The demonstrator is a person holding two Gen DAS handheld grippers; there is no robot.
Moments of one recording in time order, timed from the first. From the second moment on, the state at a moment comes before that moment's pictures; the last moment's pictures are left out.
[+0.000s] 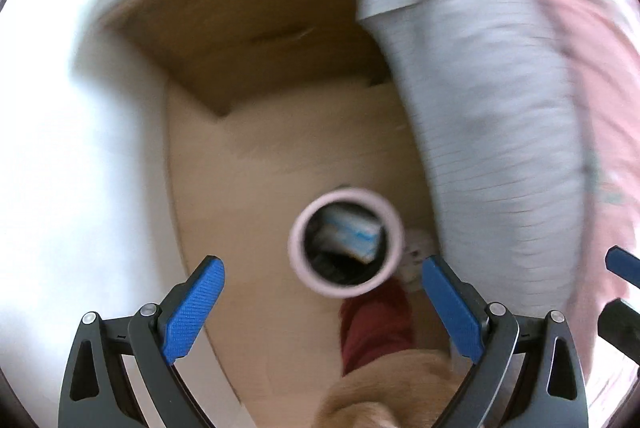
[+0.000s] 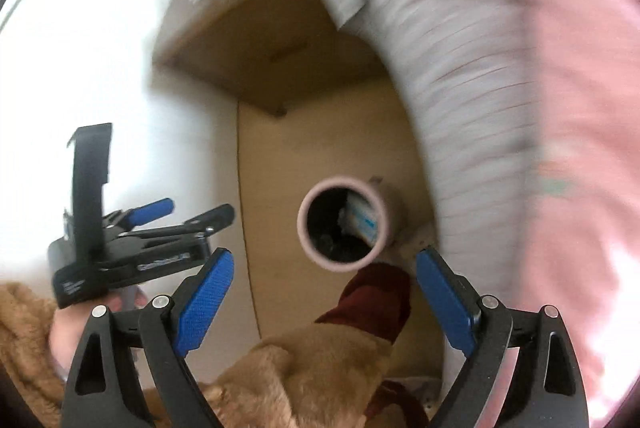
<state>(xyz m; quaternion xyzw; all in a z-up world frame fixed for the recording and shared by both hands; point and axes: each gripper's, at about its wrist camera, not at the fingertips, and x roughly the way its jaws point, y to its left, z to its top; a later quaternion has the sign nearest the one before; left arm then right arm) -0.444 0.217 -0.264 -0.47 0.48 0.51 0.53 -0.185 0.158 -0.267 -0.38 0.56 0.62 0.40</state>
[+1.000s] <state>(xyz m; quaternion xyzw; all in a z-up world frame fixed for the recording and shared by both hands) 0.112 0.076 -0.166 -0.10 0.60 0.05 0.79 0.249 -0.205 -0.156 0.06 0.58 0.16 0.79</state>
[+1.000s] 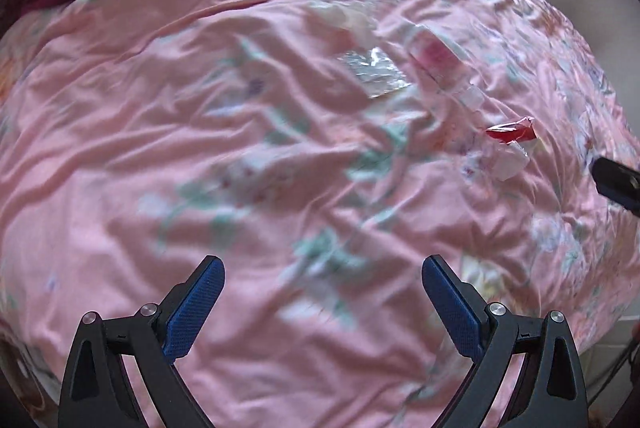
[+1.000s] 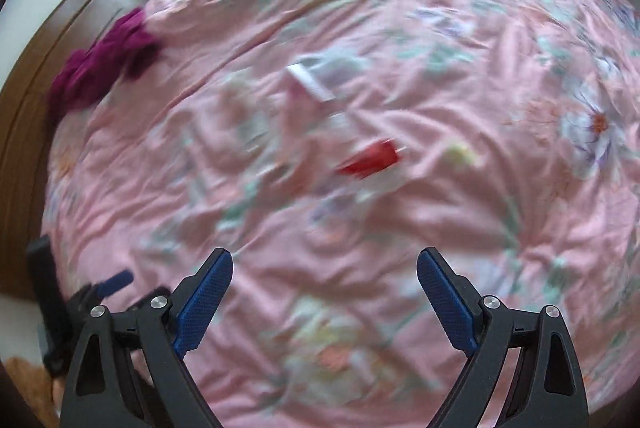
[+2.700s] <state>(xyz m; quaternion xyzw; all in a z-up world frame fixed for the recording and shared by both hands) 0.329 0.071 -0.267 -0.15 0.65 0.10 0.74 0.315 -0.198 -0.242 0.12 0.65 0.22 0.72</state>
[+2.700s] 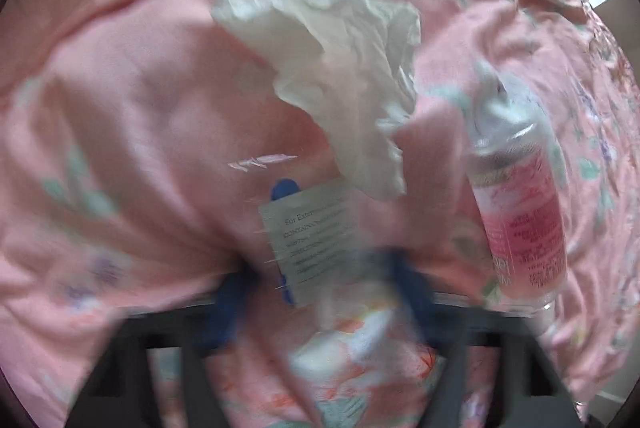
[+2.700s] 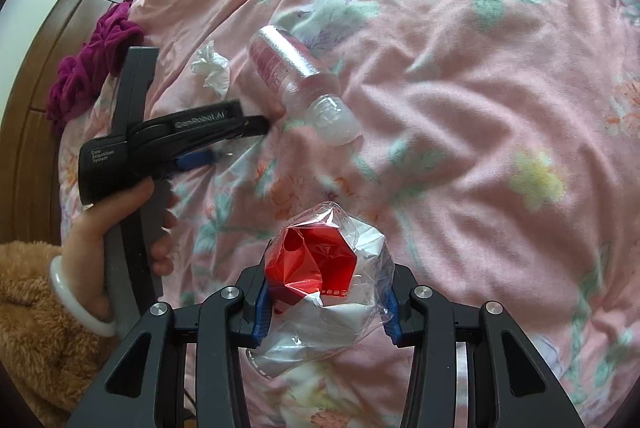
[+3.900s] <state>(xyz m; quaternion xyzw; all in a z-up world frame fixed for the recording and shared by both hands) 0.112 0.140 -0.196 -0.26 0.57 0.13 0.77 0.235 -0.128 -0.187 0.02 0.62 0.30 0.72</state>
